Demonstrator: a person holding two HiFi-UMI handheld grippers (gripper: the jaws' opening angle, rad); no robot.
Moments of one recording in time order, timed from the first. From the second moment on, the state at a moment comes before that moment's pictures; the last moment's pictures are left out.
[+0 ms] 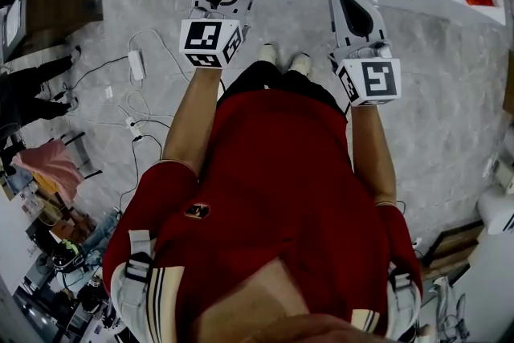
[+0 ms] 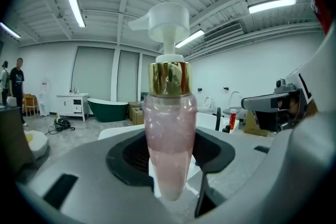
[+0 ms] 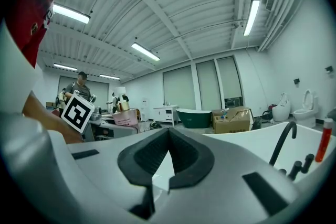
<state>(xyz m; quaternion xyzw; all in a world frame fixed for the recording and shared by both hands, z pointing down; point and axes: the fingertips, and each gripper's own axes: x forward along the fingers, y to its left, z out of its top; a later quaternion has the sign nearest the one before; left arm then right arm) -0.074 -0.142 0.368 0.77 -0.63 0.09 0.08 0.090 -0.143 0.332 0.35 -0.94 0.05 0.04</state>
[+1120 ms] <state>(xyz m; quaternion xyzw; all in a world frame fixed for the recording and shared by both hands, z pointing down) -0.101 -0.221 0.486 0.79 -0.59 0.14 0.12 0.064 -0.176 0.395 0.40 -0.91 0.08 0.12</state>
